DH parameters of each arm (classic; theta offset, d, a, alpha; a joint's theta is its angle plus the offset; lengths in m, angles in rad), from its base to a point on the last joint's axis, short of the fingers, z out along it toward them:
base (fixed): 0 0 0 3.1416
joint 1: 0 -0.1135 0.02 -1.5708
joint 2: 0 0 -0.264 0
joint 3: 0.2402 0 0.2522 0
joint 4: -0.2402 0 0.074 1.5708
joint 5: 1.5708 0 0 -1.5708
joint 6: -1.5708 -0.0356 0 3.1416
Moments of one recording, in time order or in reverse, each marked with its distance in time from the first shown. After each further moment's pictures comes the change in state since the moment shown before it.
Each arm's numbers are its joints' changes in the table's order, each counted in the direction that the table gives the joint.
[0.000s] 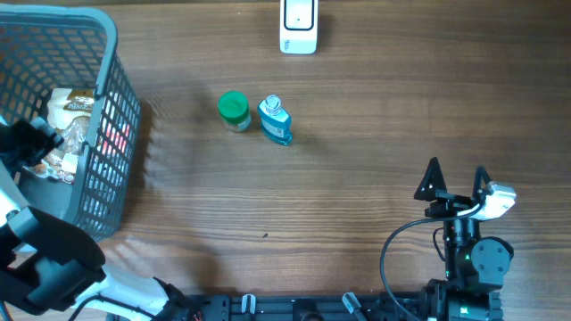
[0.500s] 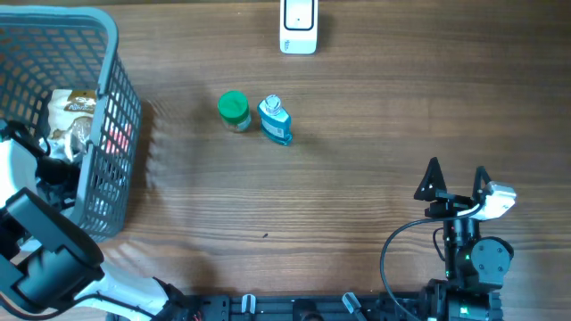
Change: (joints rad) left arm -0.011 -0.011 -0.456 0.294 0.267 -0.386; right arm 0.000 0.000 0.000 0.000 0.000 0.000
